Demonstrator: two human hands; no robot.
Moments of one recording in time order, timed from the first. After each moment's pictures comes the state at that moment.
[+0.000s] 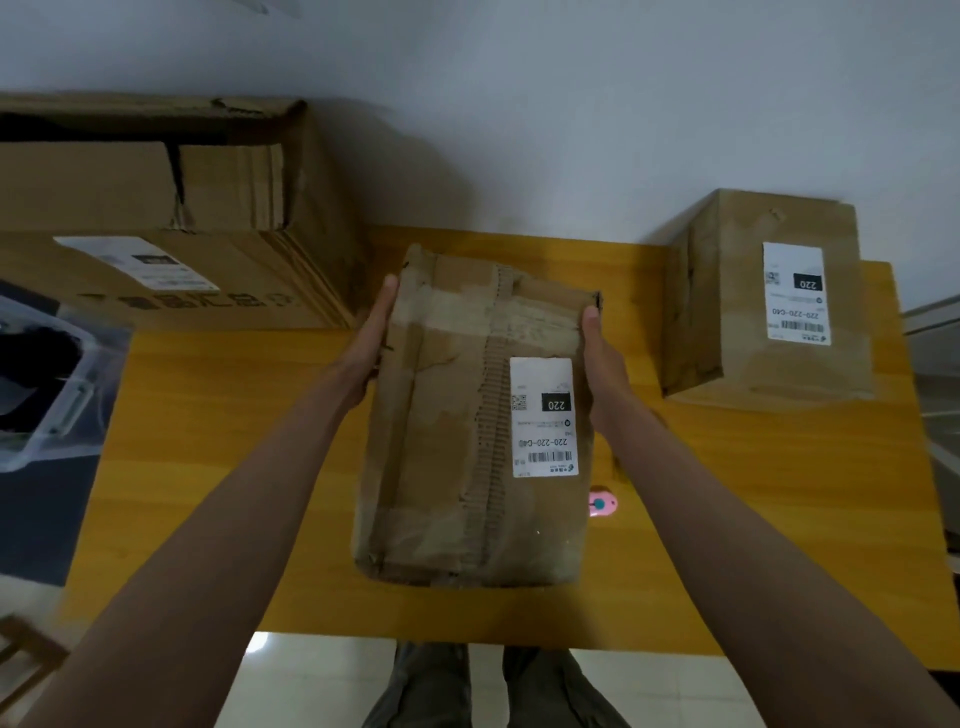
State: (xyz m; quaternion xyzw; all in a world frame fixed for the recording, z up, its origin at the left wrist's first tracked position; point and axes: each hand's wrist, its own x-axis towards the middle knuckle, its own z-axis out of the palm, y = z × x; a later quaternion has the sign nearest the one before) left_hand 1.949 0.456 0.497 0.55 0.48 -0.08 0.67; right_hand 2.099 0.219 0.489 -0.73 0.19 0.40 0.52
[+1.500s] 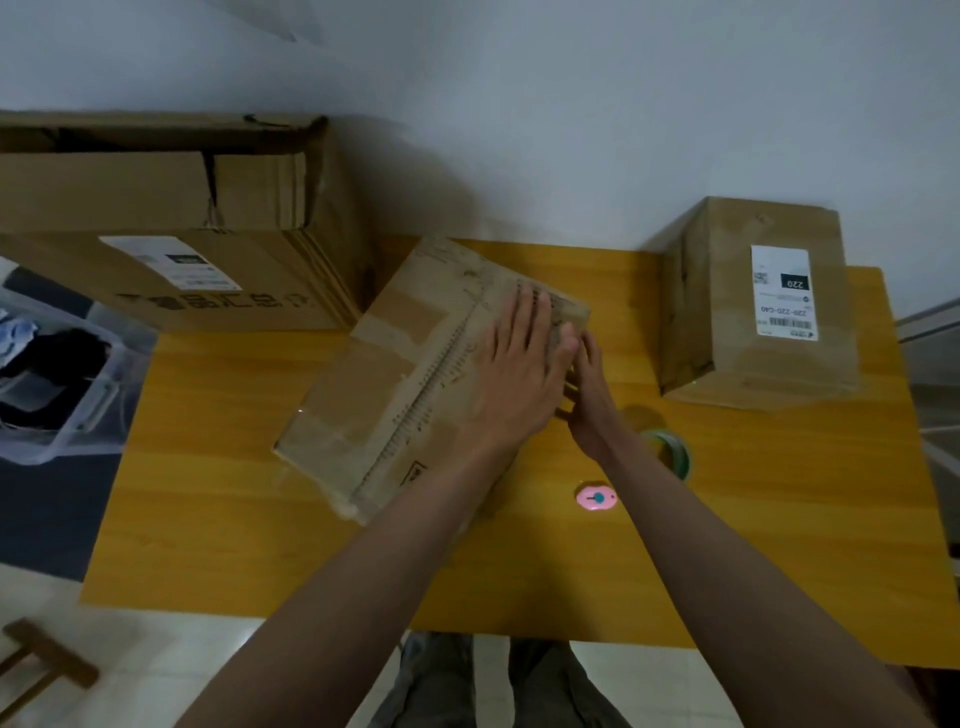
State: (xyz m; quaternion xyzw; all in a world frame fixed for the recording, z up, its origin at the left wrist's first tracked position) left_hand 1.998 0.293 0.513 0.93 0.23 -0.01 0.28; right_hand 2.055 0.201 0.501 -0.65 0.10 0.43 0.62
